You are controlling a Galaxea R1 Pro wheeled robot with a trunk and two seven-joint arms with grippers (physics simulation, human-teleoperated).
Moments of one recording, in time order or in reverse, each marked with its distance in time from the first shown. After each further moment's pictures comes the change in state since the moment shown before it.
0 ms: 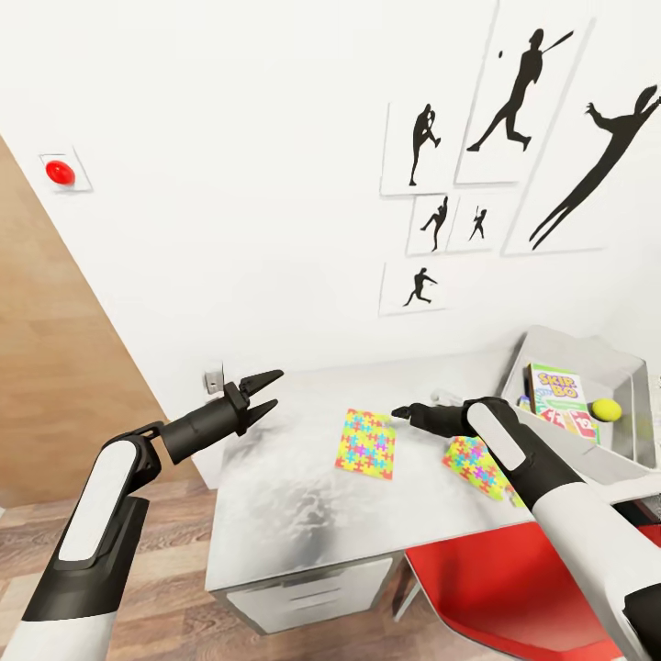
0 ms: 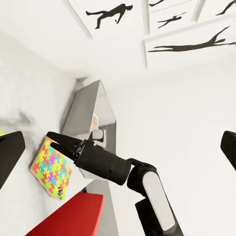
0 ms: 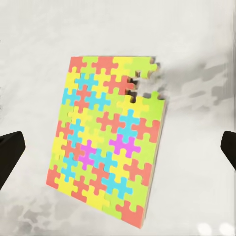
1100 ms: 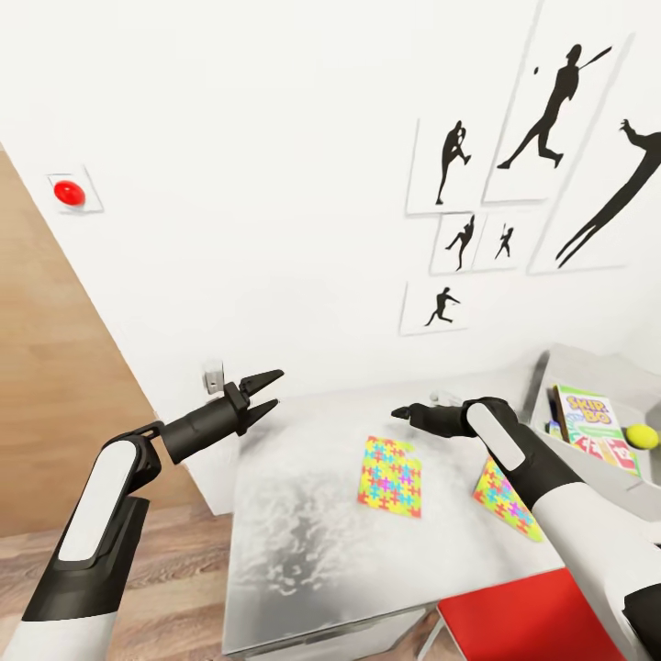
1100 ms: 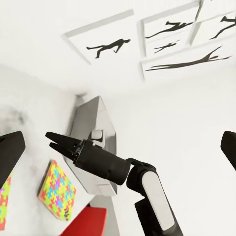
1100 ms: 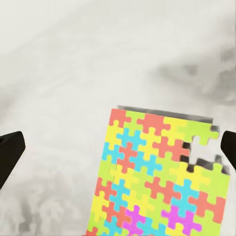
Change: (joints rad) left arm 0.000 0.000 -0.001 -0.002 0.000 0.000 -0.001; right arm 0.000 0.001 0.003 0.000 -0.001 0.002 -0.001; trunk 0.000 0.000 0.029
